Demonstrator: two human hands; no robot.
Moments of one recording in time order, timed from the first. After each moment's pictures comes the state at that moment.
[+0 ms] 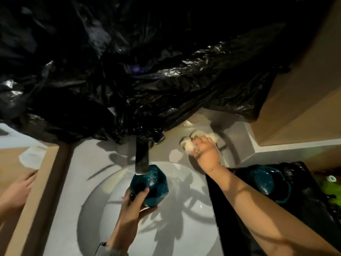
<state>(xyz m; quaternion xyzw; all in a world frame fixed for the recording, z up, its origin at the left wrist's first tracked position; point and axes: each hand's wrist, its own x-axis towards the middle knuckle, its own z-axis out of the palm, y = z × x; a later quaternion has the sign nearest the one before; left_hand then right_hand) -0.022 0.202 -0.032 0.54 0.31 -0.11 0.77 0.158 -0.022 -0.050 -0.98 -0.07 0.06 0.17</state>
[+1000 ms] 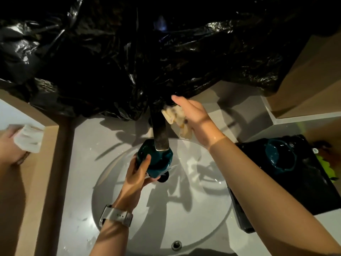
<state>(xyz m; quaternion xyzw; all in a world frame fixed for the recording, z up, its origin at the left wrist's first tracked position) 0.003 0.253 -0.041 0.56 0.22 -0.15 0.78 0.128 0.099 0.089 -0.71 0.16 0.19 0.66</state>
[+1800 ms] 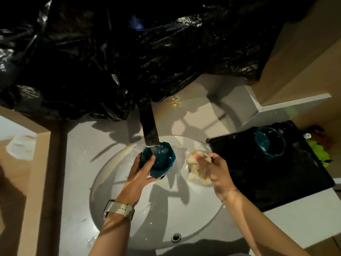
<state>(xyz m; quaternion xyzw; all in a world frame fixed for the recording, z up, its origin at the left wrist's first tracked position) -0.001 0.240 -0.051 0.55 0.20 -0.21 0.79 -0.003 0.018 -0.013 -0.66 0.29 0.09 0.69</state>
